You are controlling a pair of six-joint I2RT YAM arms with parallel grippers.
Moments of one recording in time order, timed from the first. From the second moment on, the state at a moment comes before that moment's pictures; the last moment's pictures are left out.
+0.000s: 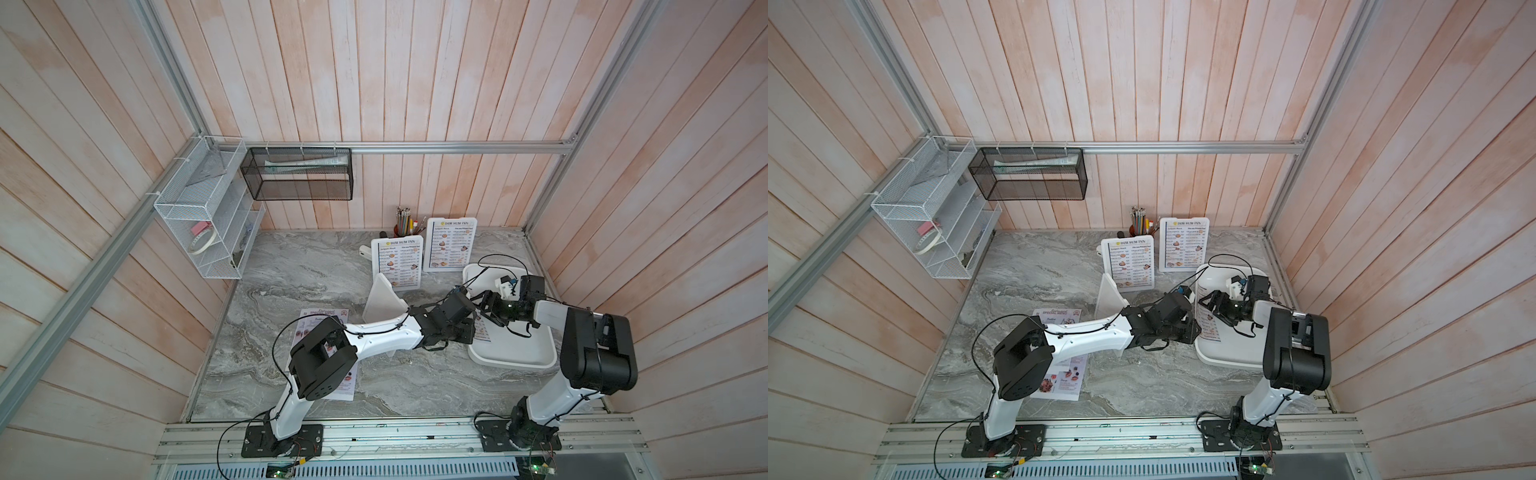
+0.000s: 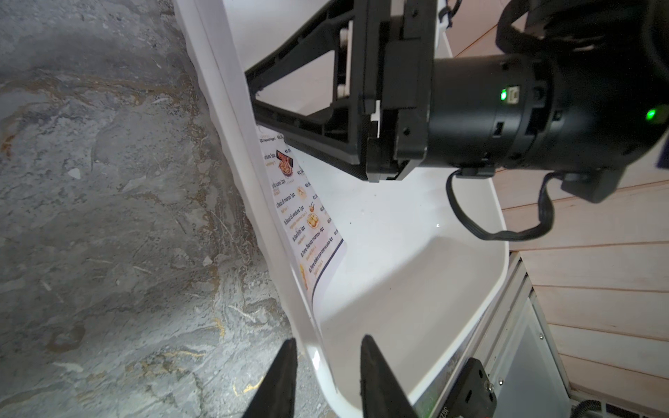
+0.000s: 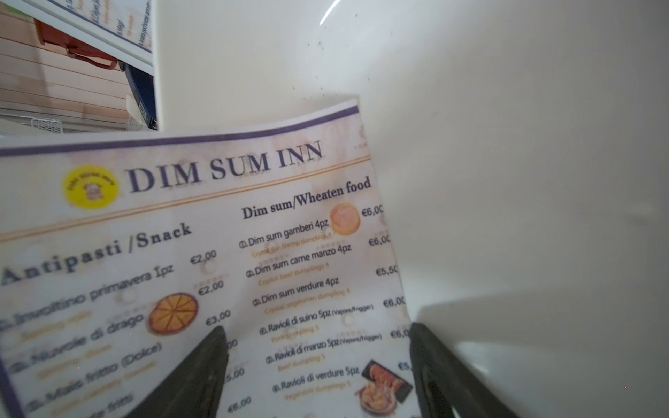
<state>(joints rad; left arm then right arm) -1.09 2.06 1.56 -0.24 0.07 -0.73 -0.17 1.68 0.80 -0.20 -0.73 0.35</state>
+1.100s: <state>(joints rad) -1.07 2.05 1.57 -0.22 0.13 -0.75 -0.20 1.53 0.88 -0.32 -0.70 0.35</state>
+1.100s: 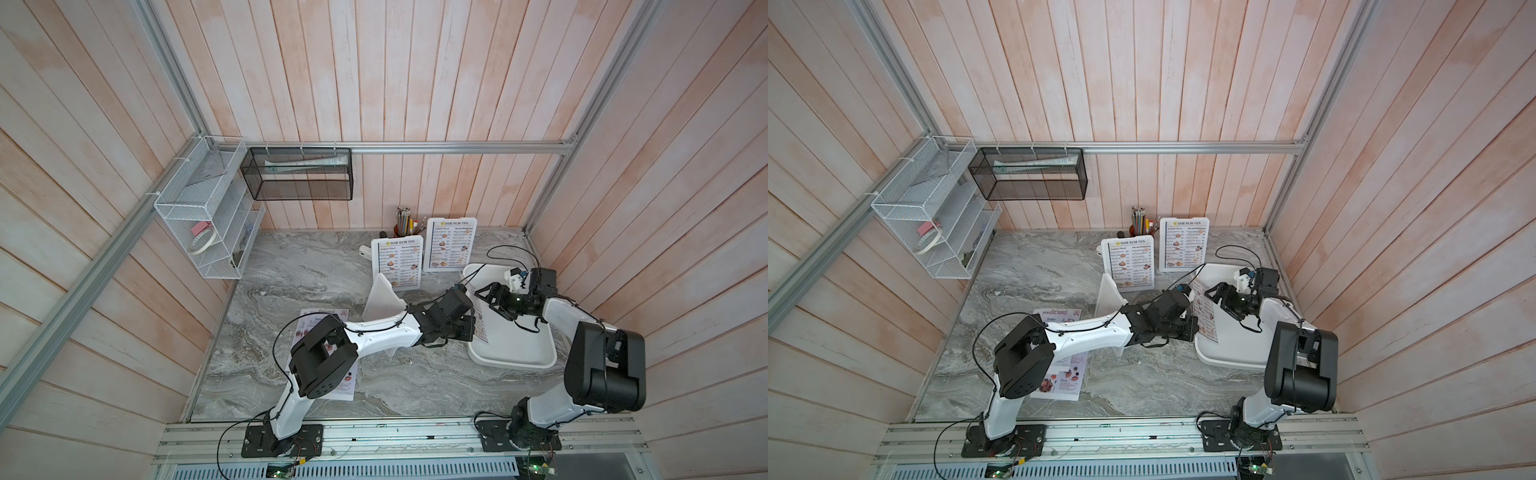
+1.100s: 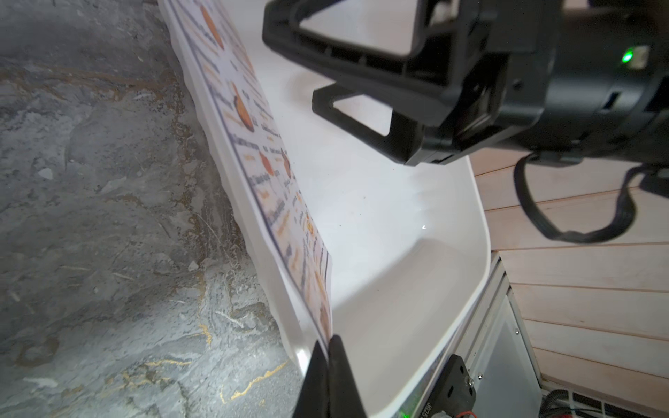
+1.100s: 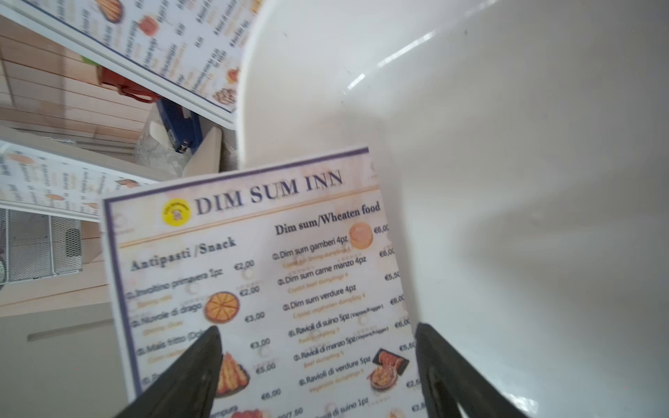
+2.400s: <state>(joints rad) -0.71 1.49 1.41 -0.25 0.69 -0.37 0.09 1.23 0.77 0.36 -0.94 1.44</state>
